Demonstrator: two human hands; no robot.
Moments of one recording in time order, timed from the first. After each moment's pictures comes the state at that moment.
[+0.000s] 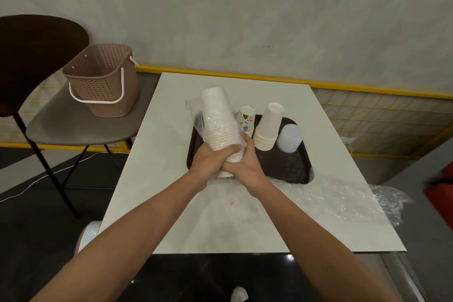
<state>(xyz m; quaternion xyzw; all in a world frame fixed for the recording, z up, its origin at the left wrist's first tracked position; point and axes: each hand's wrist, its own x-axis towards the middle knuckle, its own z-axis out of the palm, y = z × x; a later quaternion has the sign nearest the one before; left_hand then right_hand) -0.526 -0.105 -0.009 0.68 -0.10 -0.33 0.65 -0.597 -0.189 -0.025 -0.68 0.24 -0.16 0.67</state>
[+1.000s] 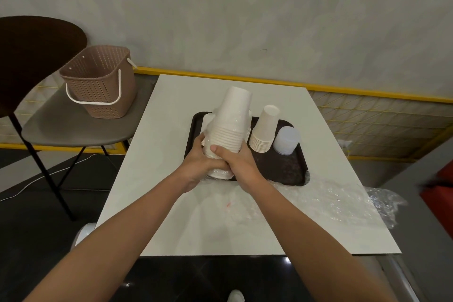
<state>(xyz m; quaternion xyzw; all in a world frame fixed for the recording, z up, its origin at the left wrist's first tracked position) -0.513 -0.092 -0.016 0.63 -0.19 -0.39 0.65 -0.587 -0.189 -0.011 -0.62 0.23 -0.17 0.73</state>
